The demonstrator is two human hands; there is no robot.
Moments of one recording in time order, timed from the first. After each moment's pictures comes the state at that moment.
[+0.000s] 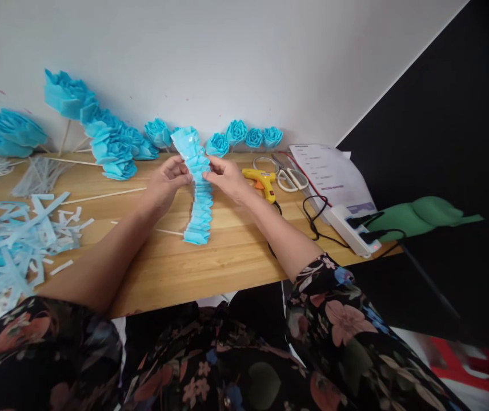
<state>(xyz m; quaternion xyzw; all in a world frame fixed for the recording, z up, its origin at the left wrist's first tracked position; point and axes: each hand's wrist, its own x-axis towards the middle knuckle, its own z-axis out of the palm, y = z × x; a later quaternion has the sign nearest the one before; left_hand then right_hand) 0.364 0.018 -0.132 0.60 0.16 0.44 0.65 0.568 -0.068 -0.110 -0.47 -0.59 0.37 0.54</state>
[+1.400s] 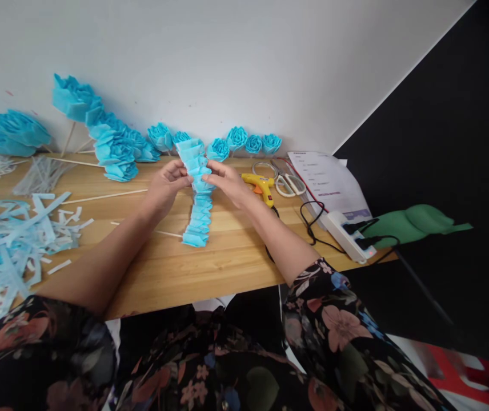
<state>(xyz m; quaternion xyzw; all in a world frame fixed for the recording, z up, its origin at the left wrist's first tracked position) 0.365 0.010 -0.126 0.59 0.16 0.45 0.66 0.557 -0.085 -0.083 -0.46 -0.54 0.44 0.55</state>
